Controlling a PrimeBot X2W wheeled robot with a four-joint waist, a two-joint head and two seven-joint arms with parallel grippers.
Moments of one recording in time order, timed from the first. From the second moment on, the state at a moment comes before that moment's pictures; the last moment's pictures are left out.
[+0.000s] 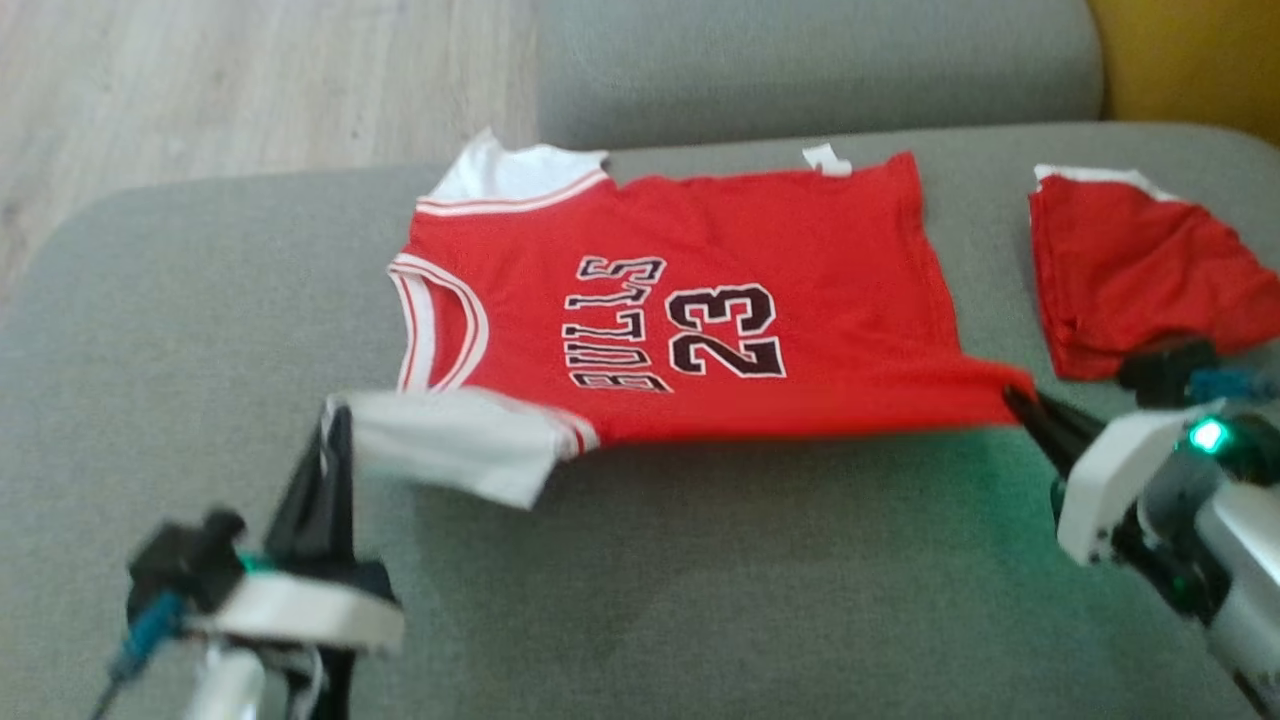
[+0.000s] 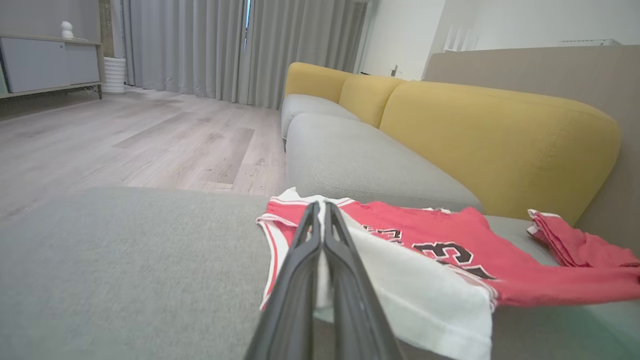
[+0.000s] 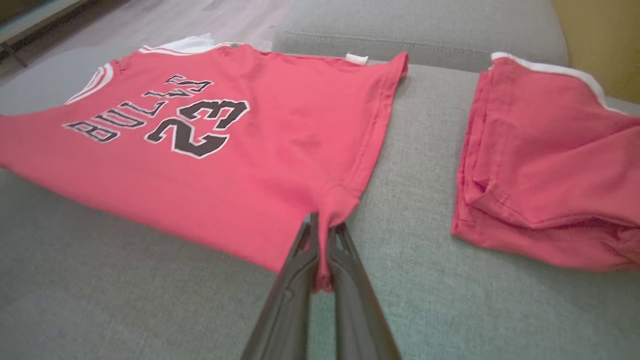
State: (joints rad) left arm -0.03 0.18 -0.18 0.13 -0.41 -0.08 -0.14; right arm -0.41 -0.60 0.69 0.50 0.77 0.12 0.12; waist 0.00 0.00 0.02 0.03
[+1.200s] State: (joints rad) left arm -0.69 0.18 -0.28 0.69 -0.31 -0.07 -0.16; right arm -0.82 -0.49 0.62 0.75 0.66 0.12 0.15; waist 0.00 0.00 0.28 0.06
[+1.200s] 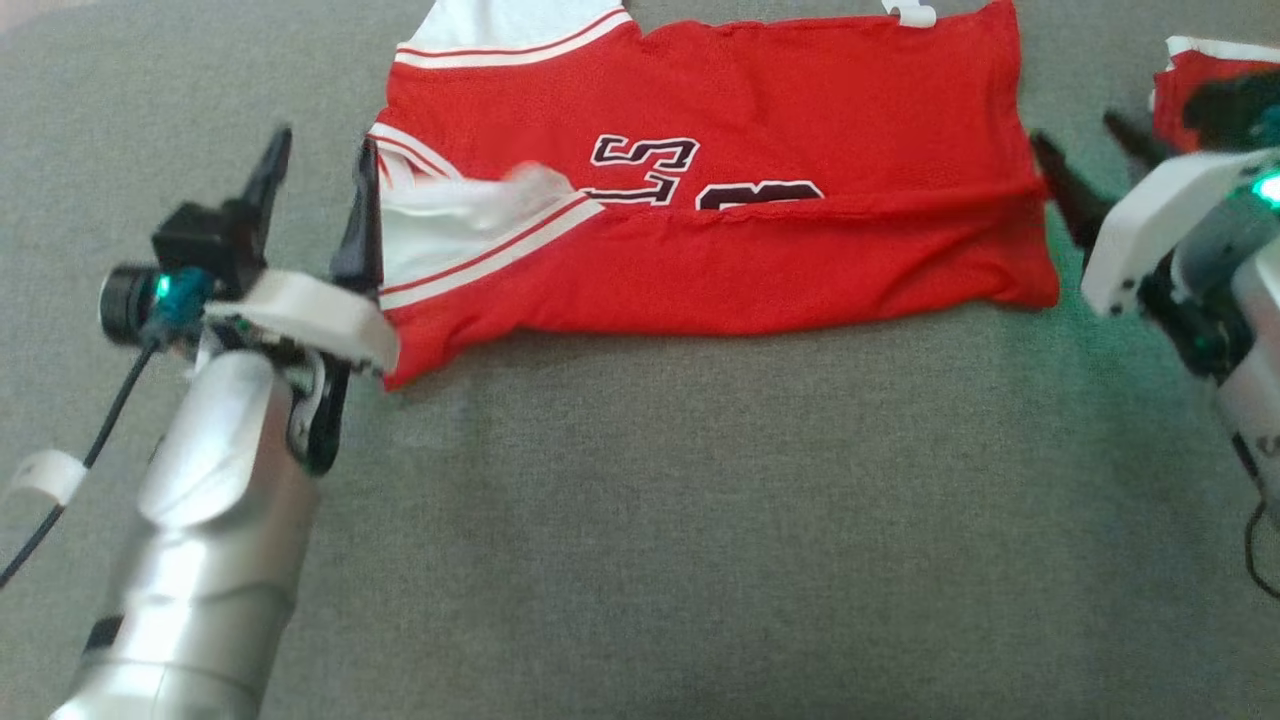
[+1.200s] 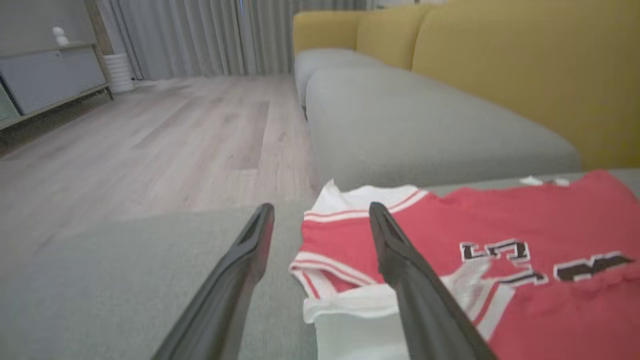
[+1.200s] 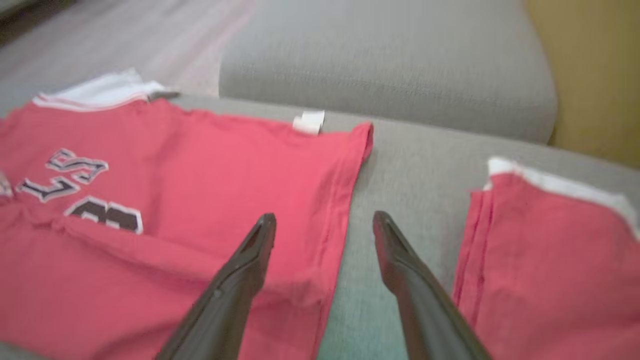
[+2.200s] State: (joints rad) left arm -0.13 0.05 -0.07 0.23 -0.20 -0.04 -0.26; right arm -0.18 -0.06 -0.09 0.34 0.20 0.12 -0.25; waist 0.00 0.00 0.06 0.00
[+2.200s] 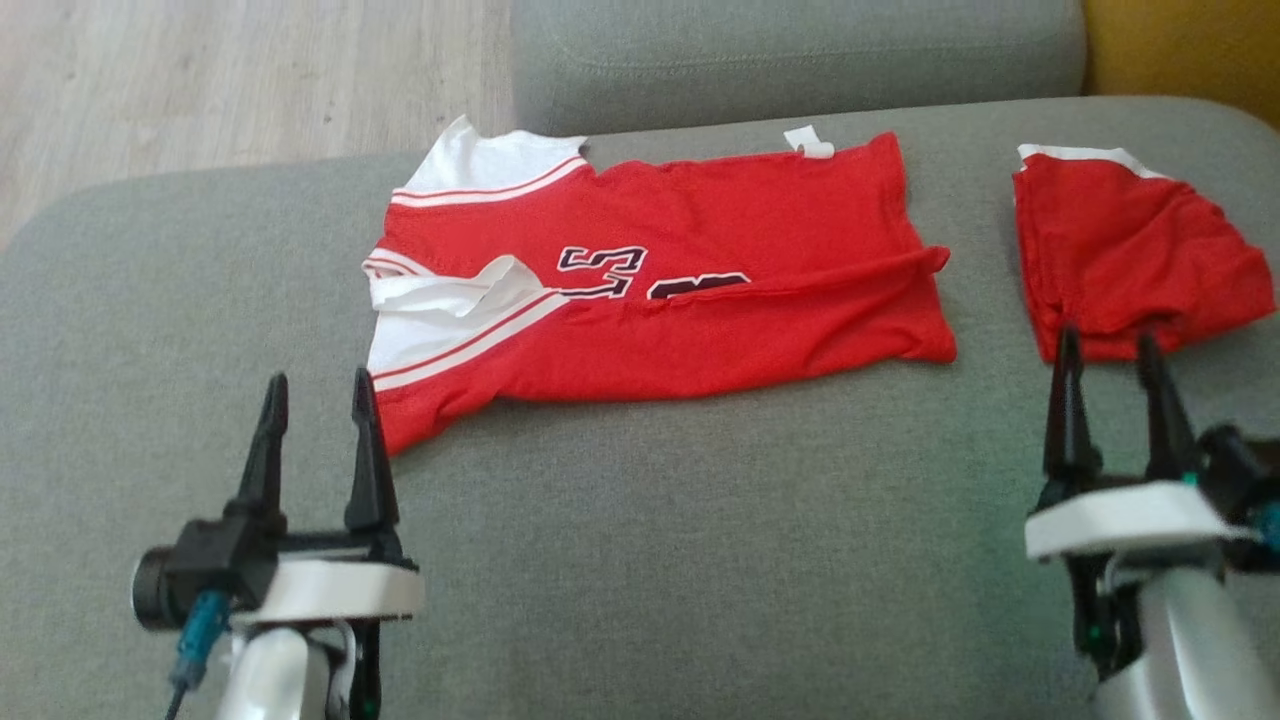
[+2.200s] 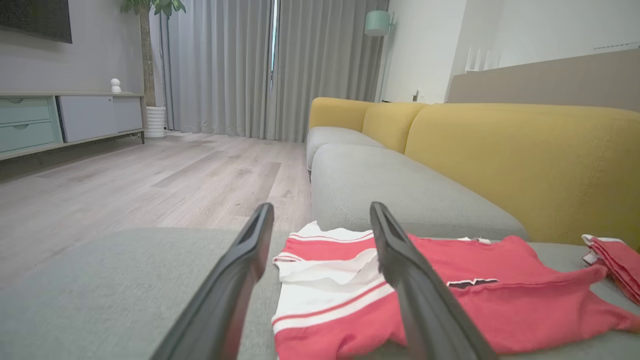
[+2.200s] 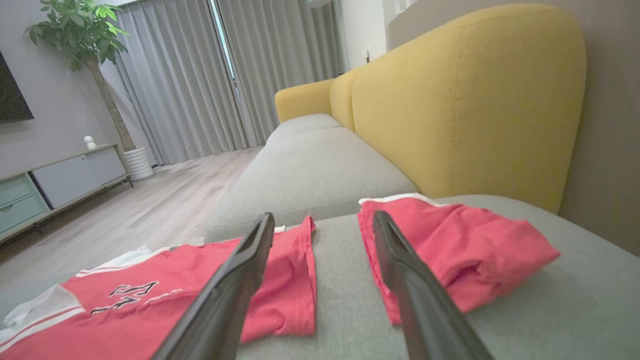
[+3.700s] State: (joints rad) left arm -0.56 0.09 -0.12 0.96 -0.19 -0.02 -0.10; right arm -0.23 -0.05 -0.01 0.36 0.25 0.12 -0.25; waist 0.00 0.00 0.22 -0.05
